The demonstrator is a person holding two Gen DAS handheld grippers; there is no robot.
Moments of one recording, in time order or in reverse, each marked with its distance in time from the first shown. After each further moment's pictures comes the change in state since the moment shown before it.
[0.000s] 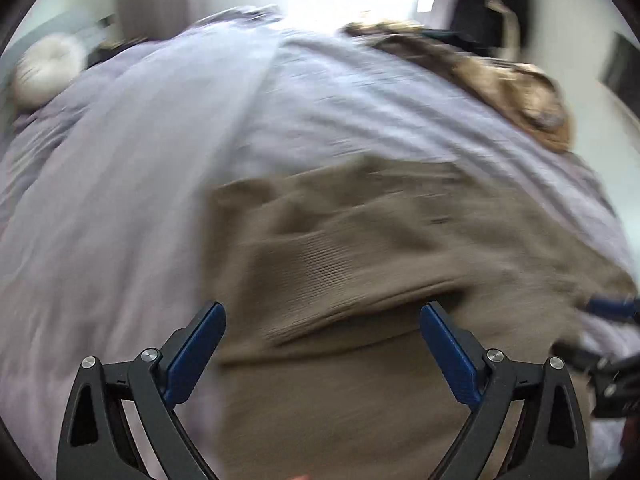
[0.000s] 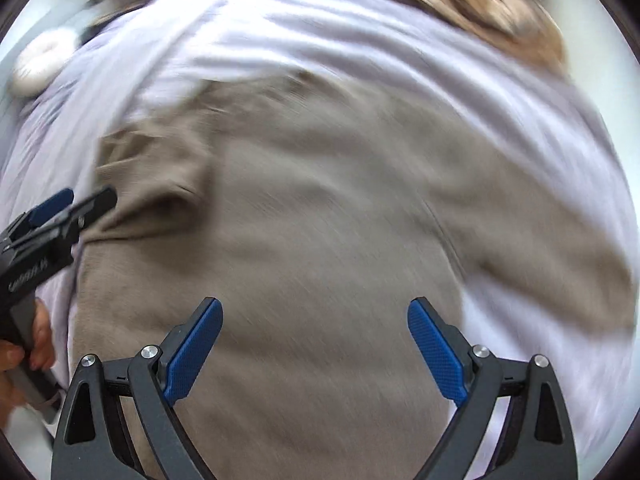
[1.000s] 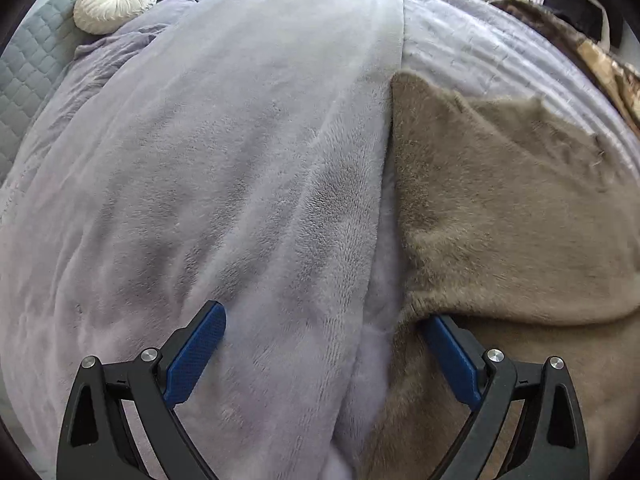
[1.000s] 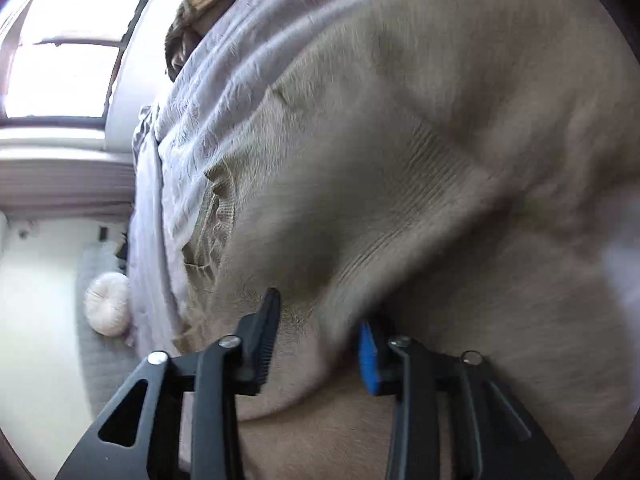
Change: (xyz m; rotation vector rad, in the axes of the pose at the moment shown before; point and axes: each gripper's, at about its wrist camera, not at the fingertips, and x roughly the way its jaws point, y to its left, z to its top) left arm 0.047 0.090 -0.022 -0.146 0.163 0.184; right arm 0.094 -0.098 -0.003 0.876 -0.103 0.487
